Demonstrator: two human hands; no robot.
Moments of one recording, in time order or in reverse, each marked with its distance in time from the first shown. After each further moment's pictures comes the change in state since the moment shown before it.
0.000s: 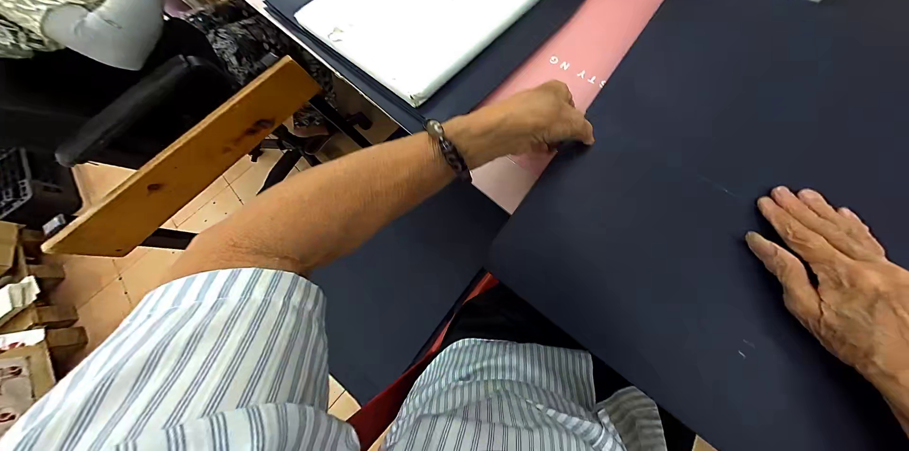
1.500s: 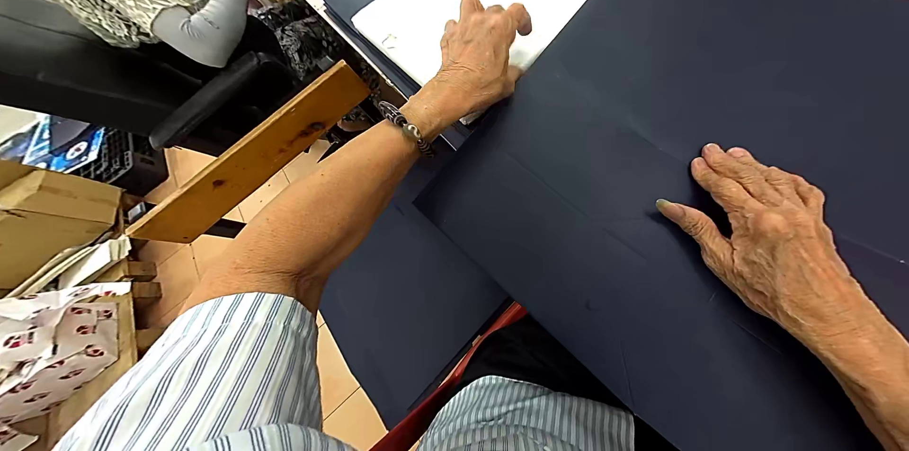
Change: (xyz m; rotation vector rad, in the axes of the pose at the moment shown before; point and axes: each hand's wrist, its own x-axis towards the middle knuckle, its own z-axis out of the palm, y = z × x) left_hand 0.006 -0.078 -0.114 0.694 0.607 0.098; right_hand 0.129 -0.075 0.070 0.058 -0.015 -0.151
